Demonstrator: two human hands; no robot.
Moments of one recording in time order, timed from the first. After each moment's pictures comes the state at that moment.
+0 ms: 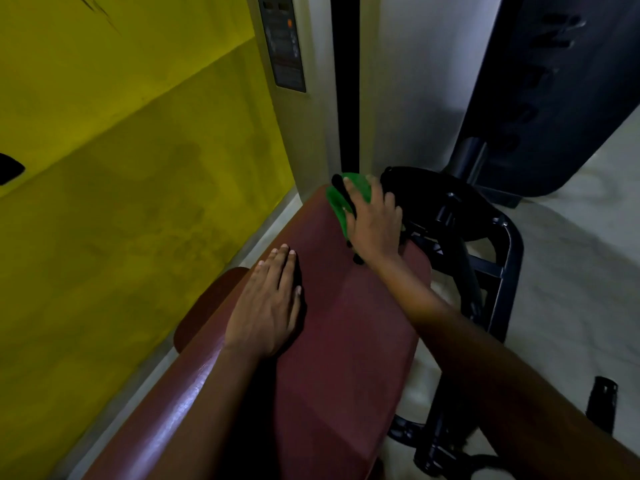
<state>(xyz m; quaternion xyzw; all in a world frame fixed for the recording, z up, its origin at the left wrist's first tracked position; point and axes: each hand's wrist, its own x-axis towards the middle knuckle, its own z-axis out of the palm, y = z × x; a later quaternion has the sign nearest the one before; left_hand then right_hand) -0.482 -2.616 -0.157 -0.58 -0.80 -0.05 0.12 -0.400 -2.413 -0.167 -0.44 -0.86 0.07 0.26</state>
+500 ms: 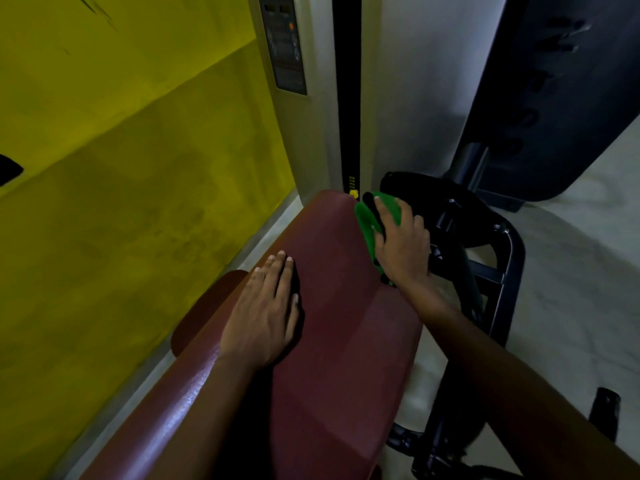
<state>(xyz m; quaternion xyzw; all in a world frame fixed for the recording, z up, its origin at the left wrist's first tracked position) -0.482 -2.615 -0.157 -0.58 -0.80 -0.04 0.12 -0.359 -2.393 -0.197 -0.46 -0.85 0.05 0.26</state>
